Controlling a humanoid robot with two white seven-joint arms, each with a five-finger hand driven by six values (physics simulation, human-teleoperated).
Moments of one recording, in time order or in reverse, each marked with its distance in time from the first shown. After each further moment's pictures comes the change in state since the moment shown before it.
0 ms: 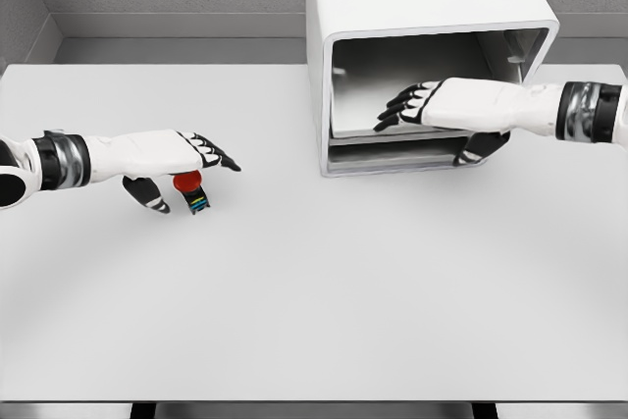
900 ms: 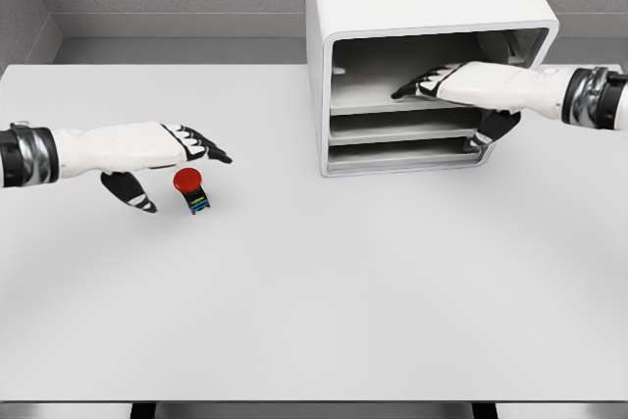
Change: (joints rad) left arm -0.003 0.099 0.026 -0.081 0.135 -0.006 0.000; right arm -0.009 0.035 -0.020 0.110 0.005 0.096 0.001
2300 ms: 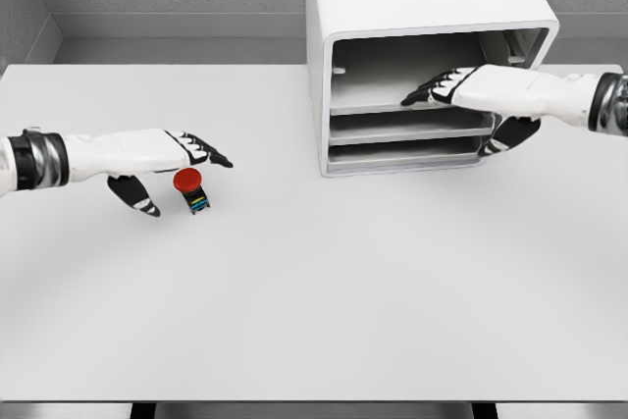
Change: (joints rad) left arm 0.015 -0.052 -0.008 0.087 -0.019 -0.032 0.000; right arm 0.026 -0.084 -0.020 -0.093 -0.054 -0.014 0.000
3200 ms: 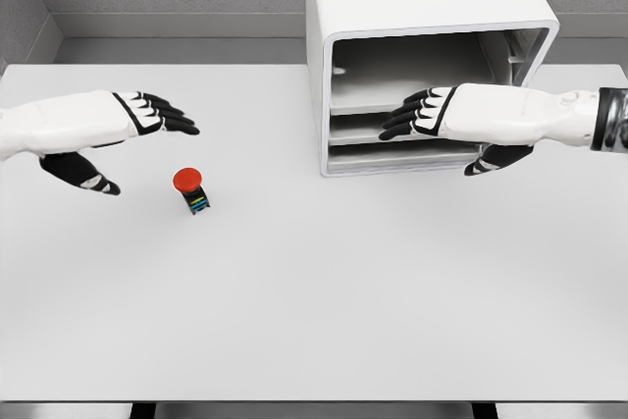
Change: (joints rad) left arm 0.074 0.211 0.189 -0.207 0.183 -0.034 0.028; right arm 0.034 -0.036 -0.028 -0.102 -0.025 -0.191 0.000
